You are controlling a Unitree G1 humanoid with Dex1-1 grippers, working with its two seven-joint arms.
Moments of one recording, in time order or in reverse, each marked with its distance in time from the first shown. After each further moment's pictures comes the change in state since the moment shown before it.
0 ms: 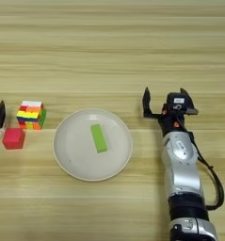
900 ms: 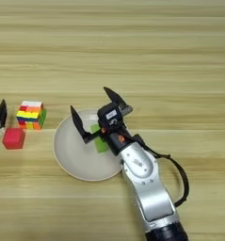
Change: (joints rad) left arm 0.005 0.001 -0.004 -0.008 0.001 0.002 0.015; right arm 0.225 0.047 0.451 -0.515 -0.112 0.162 0.177
